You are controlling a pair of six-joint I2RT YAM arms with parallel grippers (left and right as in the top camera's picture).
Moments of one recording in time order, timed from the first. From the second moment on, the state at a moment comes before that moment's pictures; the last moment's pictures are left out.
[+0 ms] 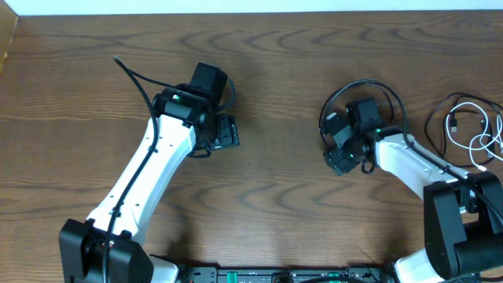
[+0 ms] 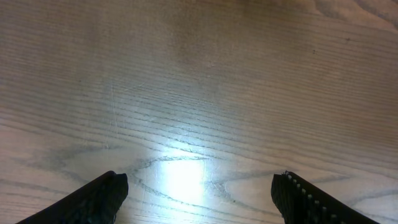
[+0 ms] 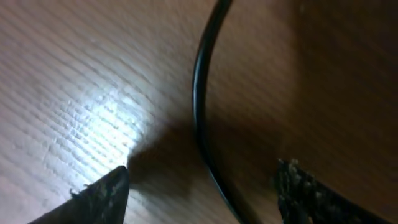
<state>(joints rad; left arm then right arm) -0.34 1.57 1.33 -1.14 0.00 -0.51 0.25 1.70 0.86 -0.45 -0.13 -0.39</state>
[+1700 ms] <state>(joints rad) -0.34 1.57 1.33 -1.14 0.00 -0.51 -0.15 1.81 1.29 -0.46 -0.12 -0.04</state>
